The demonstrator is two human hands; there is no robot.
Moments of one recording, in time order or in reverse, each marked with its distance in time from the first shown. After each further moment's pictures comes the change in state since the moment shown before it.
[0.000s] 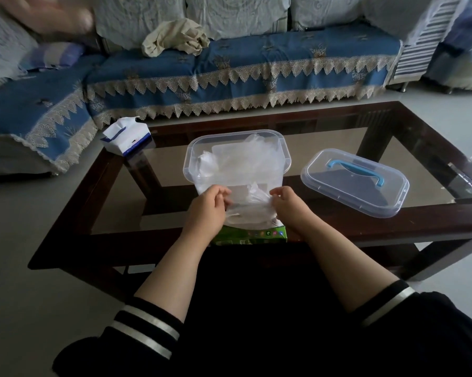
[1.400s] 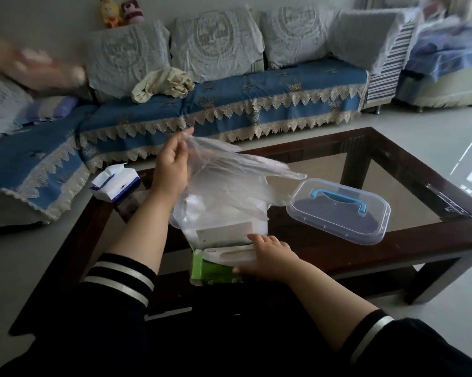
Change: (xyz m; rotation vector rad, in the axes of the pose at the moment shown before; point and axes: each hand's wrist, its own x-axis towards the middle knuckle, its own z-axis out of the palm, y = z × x) left_hand 0.104 0.076 -0.073 -0.403 0.249 0.325; right_hand -0.007 0.004 -0.005 -0.628 -0.251 -0.200
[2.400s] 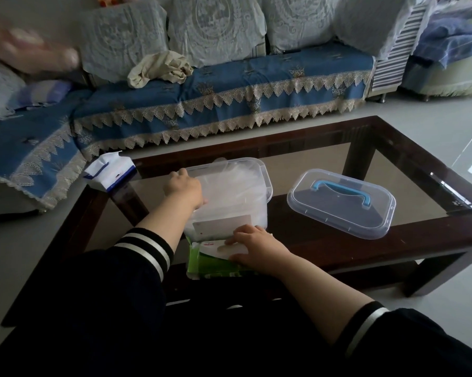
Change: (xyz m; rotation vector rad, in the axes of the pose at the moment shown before) left_hand 0.007 -0.070 0.038 1.591 -0.612 -0.300; right_hand 0.018 -0.003 0.007 0.113 0.029 -0.205
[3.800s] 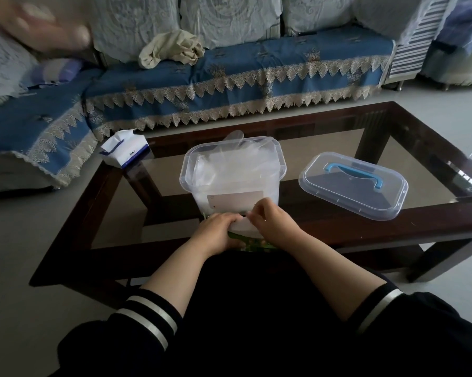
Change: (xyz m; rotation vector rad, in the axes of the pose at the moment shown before) left_hand -0.106 0.016 0.088 -0.844 -0.087 0.424; right_hand -0.008 -0.016 0.008 0.313 0.222 0.258
